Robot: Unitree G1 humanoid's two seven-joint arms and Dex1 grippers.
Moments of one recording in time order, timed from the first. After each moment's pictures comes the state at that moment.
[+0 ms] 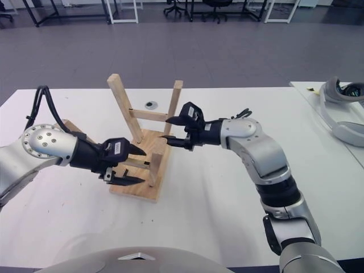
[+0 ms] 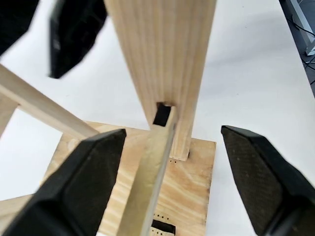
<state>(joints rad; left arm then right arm) -0.48 0.95 -0.36 -0.71 -0.50 0.88 -0.96 -0.47 -0.54 0.12 -0.43 0.45 0.86 0.83</state>
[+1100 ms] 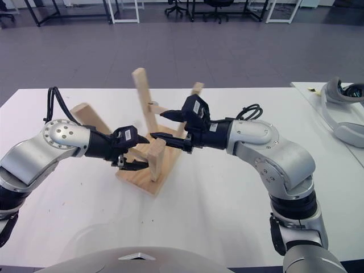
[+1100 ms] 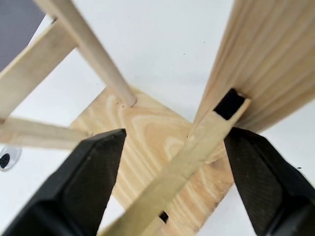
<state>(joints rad) -0.57 0.80 -0.39 -0.56 -0.38 0.92 -0.91 -0.47 -0.59 0.06 -0.64 0.71 0.95 0.69</state>
